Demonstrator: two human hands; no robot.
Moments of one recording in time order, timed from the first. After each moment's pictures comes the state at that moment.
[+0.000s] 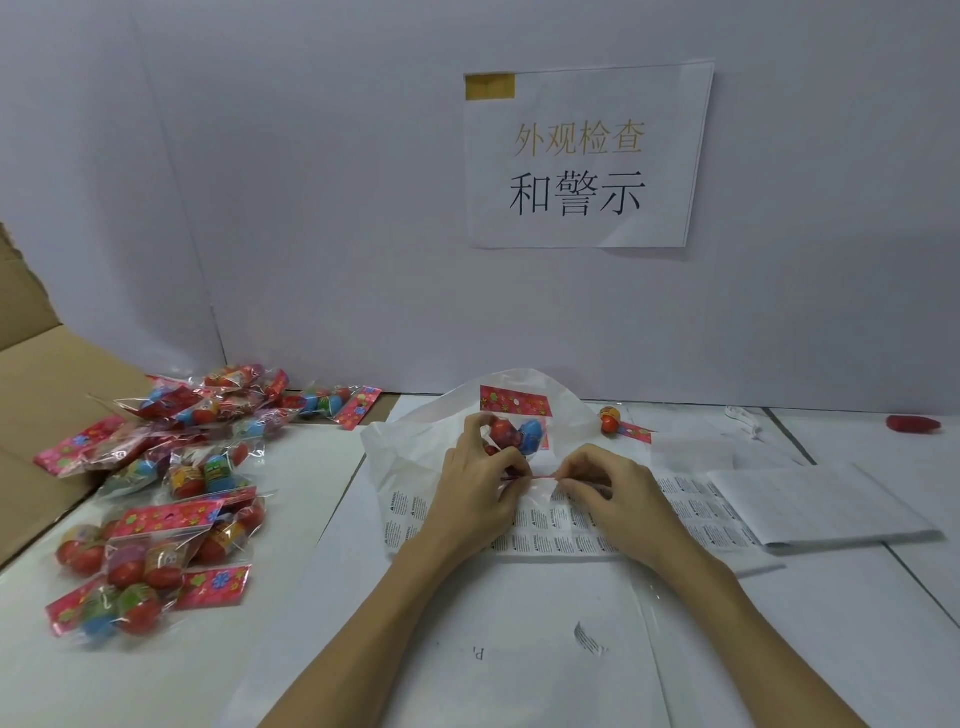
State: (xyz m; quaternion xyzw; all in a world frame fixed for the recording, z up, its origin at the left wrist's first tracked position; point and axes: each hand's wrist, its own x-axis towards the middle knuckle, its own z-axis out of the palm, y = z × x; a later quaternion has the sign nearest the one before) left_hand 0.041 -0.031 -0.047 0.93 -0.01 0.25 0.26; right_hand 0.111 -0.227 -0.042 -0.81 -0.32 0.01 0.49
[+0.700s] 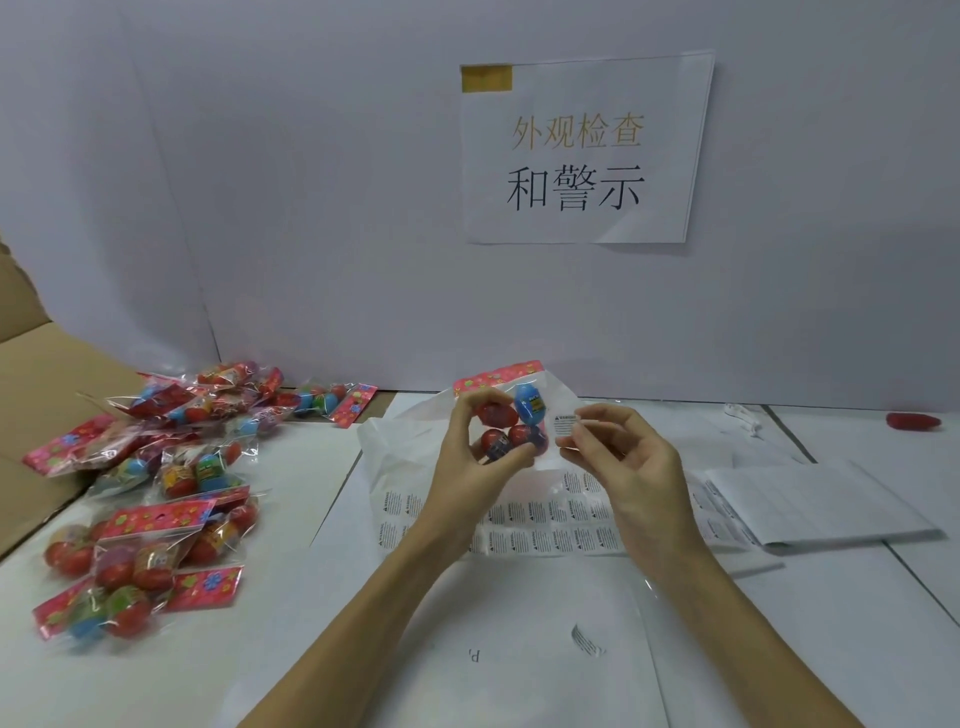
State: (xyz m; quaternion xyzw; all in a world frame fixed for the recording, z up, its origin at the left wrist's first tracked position) left_hand 0.031 -0.049 -0.015 0.68 0.02 0.23 0.69; right_hand 0.084 -0.215 -0.014 -0.55 -0.22 0.02 0.80
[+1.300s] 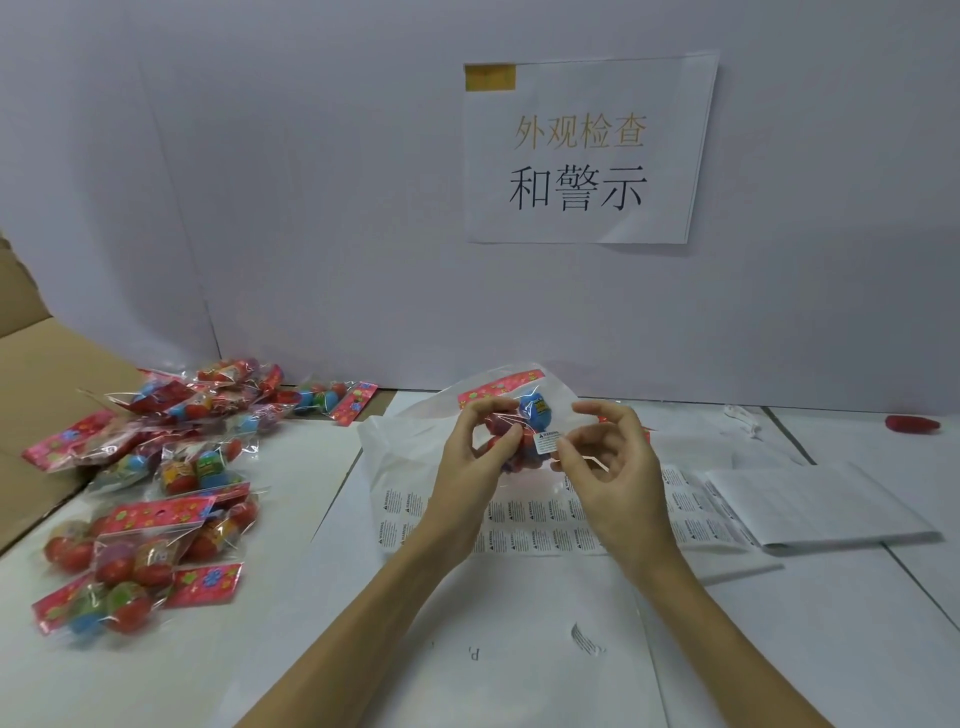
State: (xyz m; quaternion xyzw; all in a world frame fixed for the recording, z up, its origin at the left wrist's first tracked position) left_hand 0.034 -0.051 -0.021 0.66 0.05 0.23 0.71; right_hand 0.075 -0.202 -0.020 -0.64 -0.26 -0.08 0.72
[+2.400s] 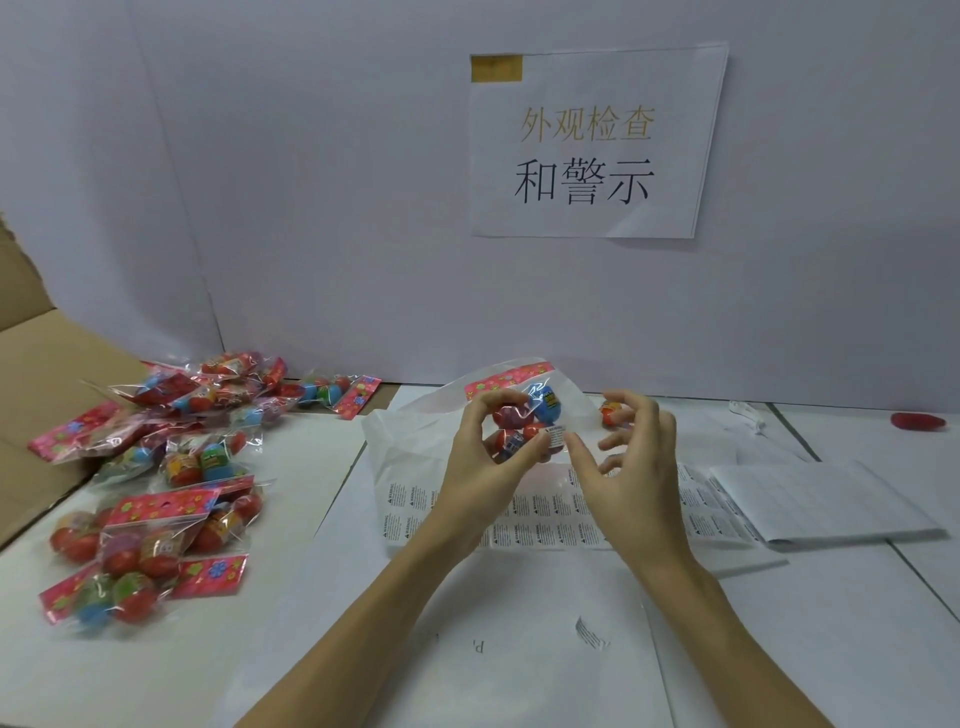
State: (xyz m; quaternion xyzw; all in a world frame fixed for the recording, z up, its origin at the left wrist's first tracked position) left_hand 0.027 -0.058 -0.013 0.67 0.01 0.23 0.70; right_hand 0.081 -0.207 -0.025 -0.78 -0.22 -0.22 0.54
